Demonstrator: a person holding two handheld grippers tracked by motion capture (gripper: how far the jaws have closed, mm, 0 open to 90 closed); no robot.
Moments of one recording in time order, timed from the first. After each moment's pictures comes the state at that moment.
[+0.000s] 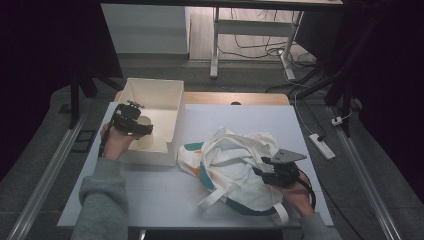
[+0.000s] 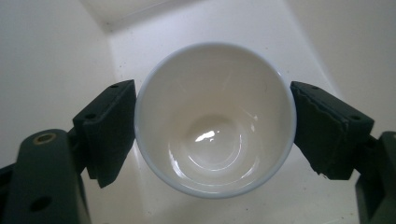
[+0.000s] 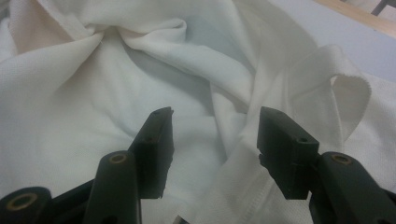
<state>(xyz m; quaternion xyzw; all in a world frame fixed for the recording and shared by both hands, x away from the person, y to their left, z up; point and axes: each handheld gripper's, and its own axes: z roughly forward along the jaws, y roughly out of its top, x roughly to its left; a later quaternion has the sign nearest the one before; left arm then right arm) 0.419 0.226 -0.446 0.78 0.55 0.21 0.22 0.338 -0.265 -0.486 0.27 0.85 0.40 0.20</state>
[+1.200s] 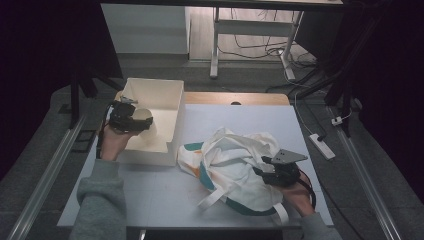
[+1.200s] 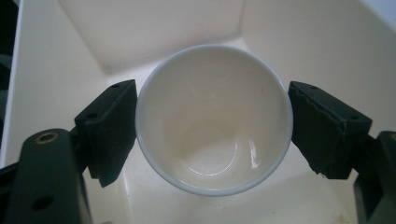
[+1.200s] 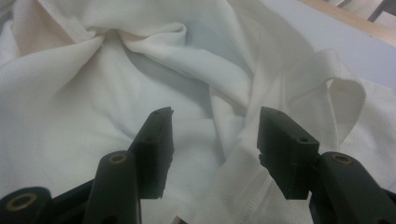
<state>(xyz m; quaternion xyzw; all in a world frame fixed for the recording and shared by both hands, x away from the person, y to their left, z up) 0.403 0.233 -0.424 0.74 0.54 0.23 0.32 0.337 -0.266 -0.485 0.27 0.85 0.40 0.20</state>
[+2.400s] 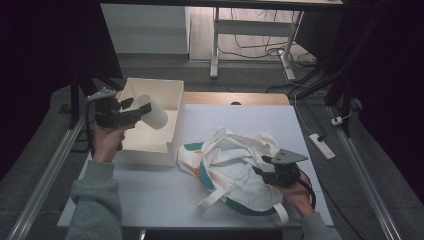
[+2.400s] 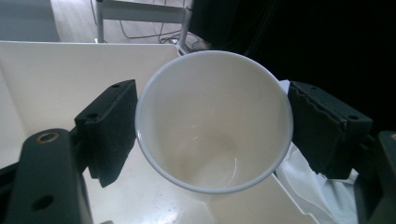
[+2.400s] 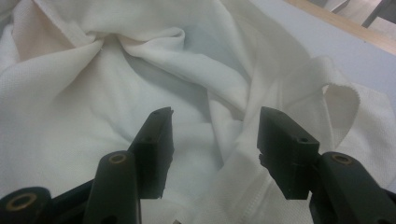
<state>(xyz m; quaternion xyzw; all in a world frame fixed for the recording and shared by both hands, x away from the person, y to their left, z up) 0.370 0.250 -0.384 0.66 0.49 0.18 0.54 0.336 -0.265 -0.483 0.26 0.85 0.41 0.21</state>
